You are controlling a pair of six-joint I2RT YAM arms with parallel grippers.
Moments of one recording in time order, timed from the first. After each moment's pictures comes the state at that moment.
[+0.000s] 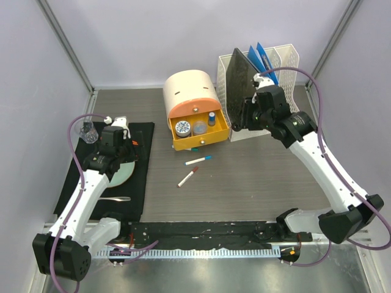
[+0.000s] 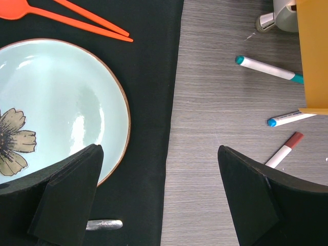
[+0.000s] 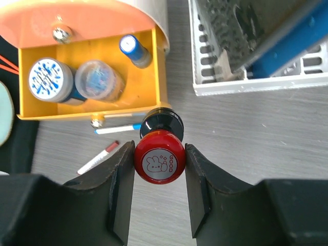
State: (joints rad) left arm -0.18 0.97 0.83 -0.60 -0.08 -0.27; right arm 0.48 1.28 1.45 -0.80 0.13 0.35
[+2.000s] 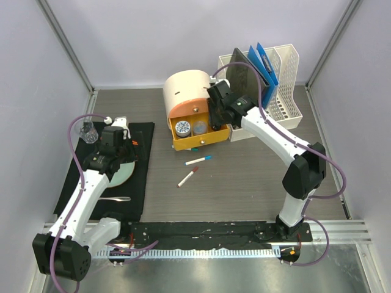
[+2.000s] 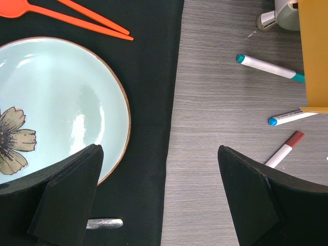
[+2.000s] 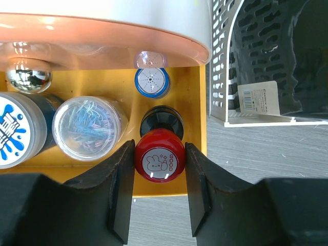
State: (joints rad) left arm -0.18 0.97 0.83 -0.60 -0.08 -0.27; right arm 0.63 1.78 1.71 -0.78 0.30 0.33
